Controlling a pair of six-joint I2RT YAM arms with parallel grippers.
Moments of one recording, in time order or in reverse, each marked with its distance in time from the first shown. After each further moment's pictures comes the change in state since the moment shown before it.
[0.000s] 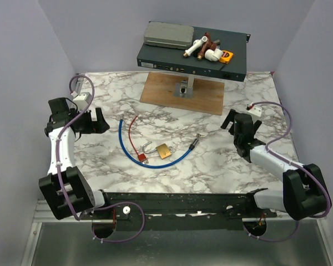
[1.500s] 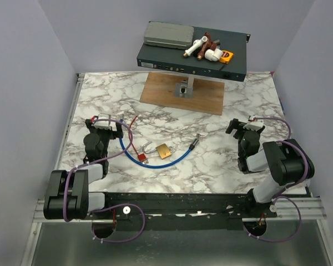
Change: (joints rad) left arm -0.346 -0.051 -0.888 1.793 -0.511 -0.214; right arm -0.168 0.355 -0.358 1.121 -0.150 -0.332
